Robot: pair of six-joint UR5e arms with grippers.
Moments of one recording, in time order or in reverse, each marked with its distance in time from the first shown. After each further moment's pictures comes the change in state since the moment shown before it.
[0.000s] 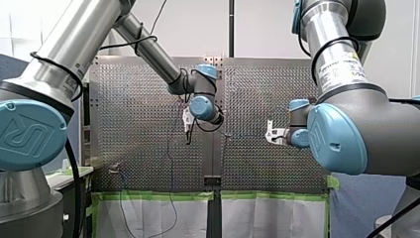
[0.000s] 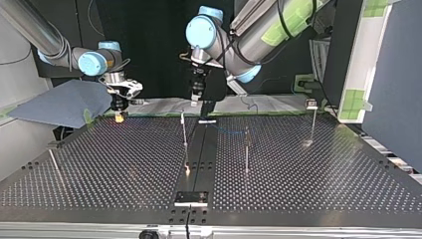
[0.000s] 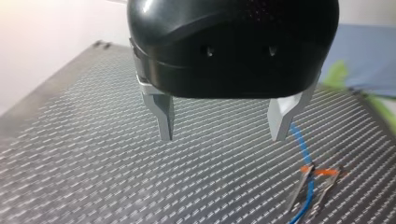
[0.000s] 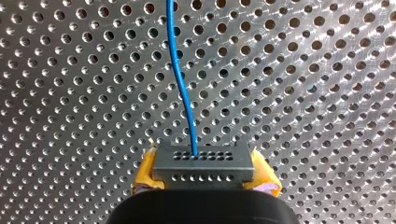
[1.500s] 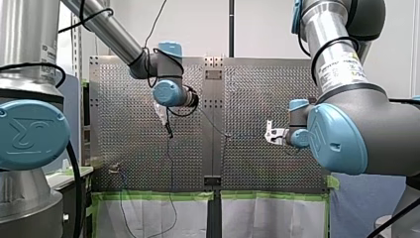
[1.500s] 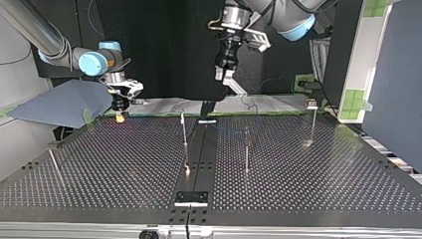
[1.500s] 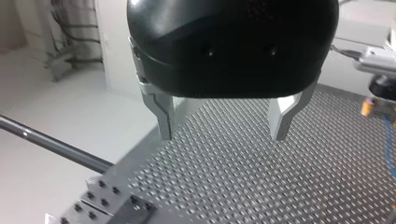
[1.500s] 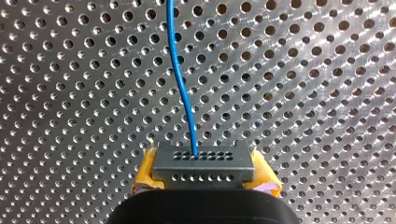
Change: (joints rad) left arm 0.035 0.389 -0.389 0.169 0.014 -0.231; right arm 0.004 0.000 0.000 0.002 -0.004 0.000
